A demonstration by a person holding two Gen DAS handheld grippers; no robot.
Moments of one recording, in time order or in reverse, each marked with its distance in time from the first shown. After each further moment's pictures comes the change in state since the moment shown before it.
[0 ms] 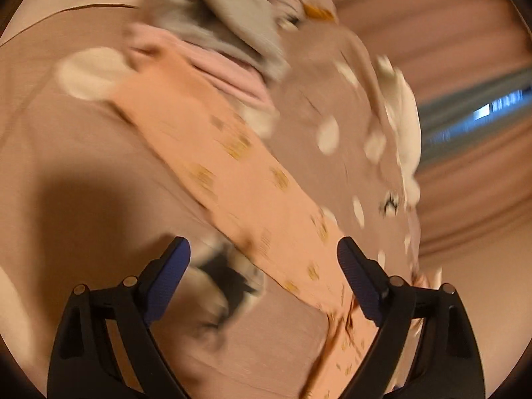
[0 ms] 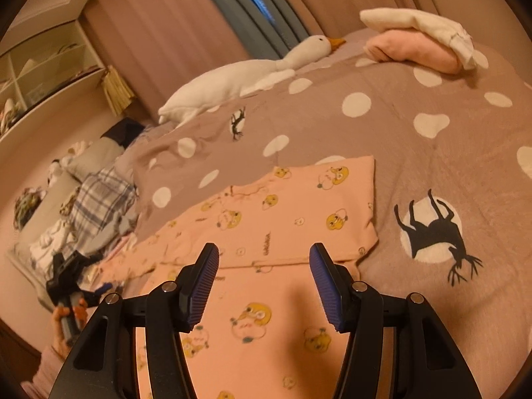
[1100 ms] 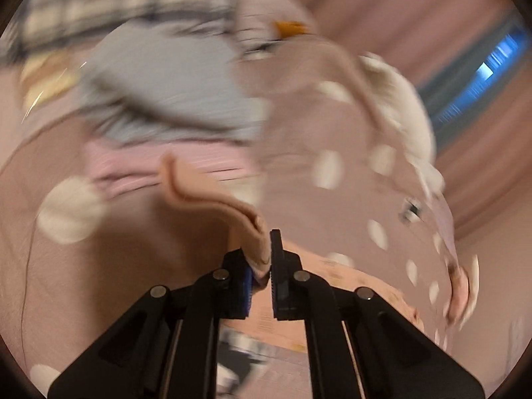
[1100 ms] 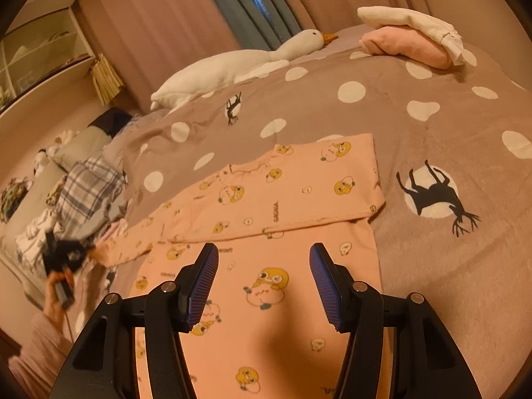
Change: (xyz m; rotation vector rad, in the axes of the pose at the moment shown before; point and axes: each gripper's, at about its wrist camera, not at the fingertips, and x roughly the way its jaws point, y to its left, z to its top) left arm 0.010 -0.083 0.048 0.325 -0.060 0.118; right arm -0.002 0.033 -0.035 0.006 0.018 -0.084
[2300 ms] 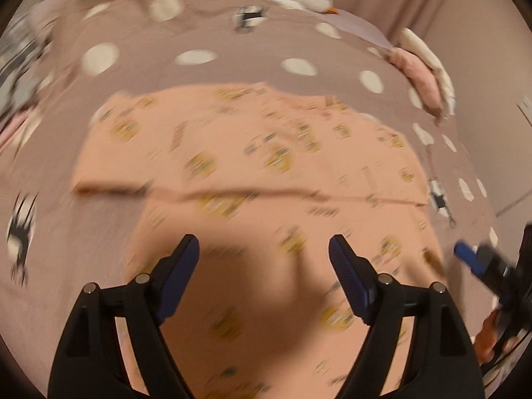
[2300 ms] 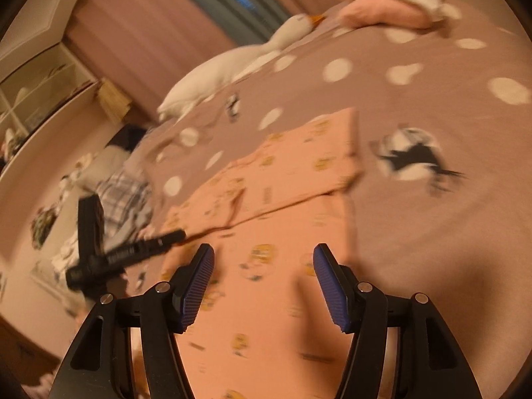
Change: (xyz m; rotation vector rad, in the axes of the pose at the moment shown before) left arm 0.032 -0.186 -0.241 0.593 0.342 -0.067; right arm -0.005 -0.033 0.006 0.143 0.082 0.208
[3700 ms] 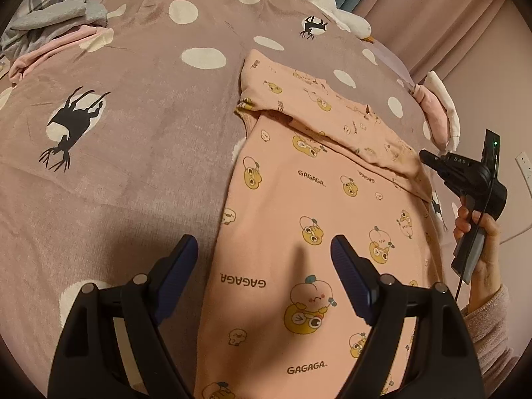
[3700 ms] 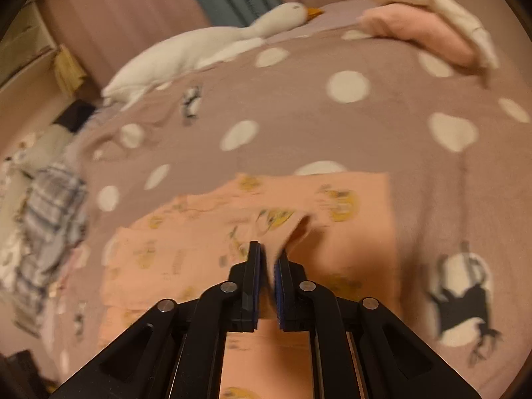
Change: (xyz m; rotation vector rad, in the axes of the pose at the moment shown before) left arm -0.041 0.067 -0.066 -0.209 -0.030 -0.058; right arm 0.085 -0.001 0.093 -0.087 0.028 -0.348
